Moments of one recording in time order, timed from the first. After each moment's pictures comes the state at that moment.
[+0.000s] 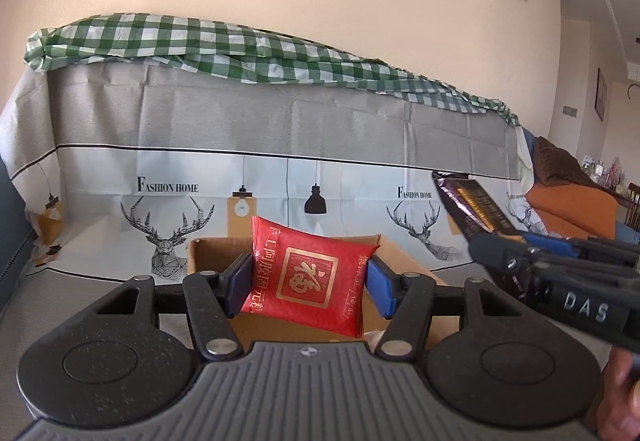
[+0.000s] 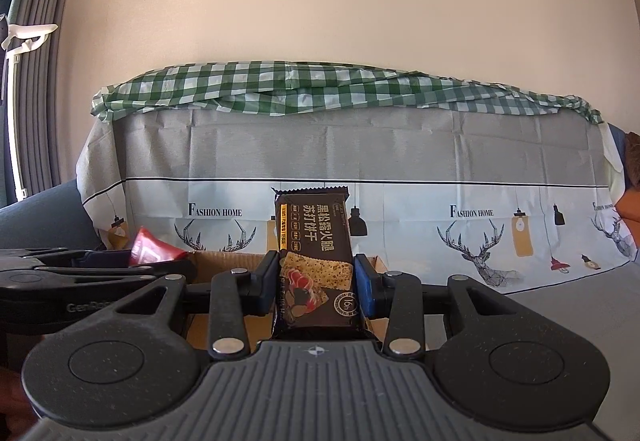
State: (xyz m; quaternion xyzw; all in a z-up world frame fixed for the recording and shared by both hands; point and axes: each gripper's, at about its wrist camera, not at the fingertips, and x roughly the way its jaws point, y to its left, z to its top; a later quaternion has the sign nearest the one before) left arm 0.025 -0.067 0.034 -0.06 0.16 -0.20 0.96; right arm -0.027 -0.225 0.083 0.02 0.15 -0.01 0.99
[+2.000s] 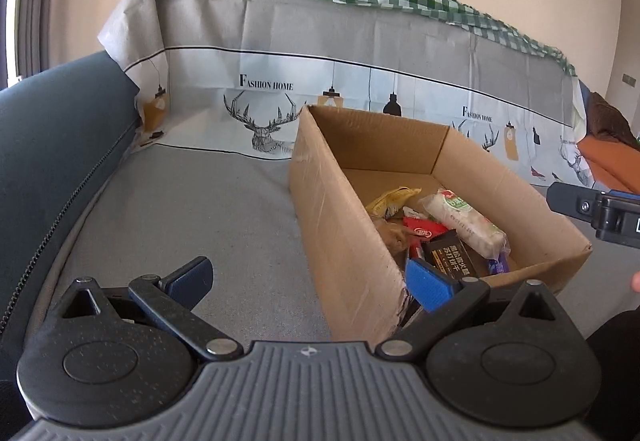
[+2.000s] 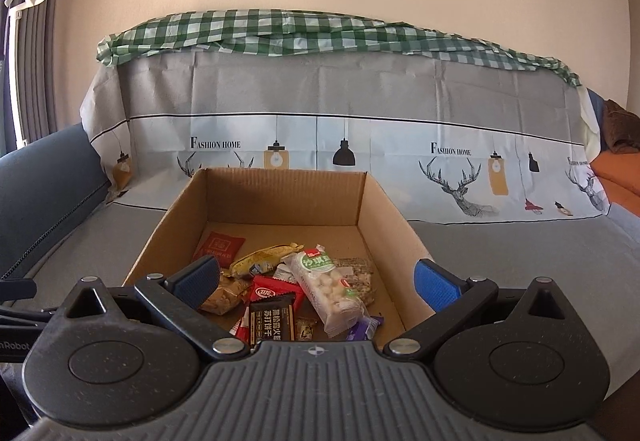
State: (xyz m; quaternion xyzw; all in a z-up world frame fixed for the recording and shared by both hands) left arm -0.082 0.023 -0.023 -0.06 0.27 -0.11 0.95; right arm -0.108 -0.194 0.056 0.01 0.23 -0.04 0.97
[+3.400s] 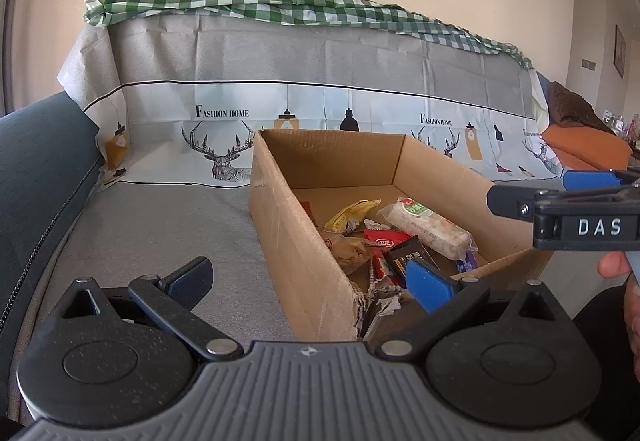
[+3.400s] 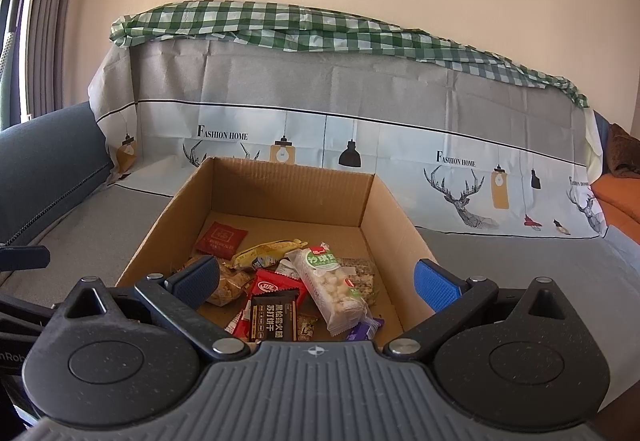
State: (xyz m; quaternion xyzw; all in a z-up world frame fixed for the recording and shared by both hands) left arm -0.091 0.007 -0.022 -0.02 0.23 -0.17 0.96; right arm -0.108 -0.184 0.053 -0.03 0.23 -0.03 0.97
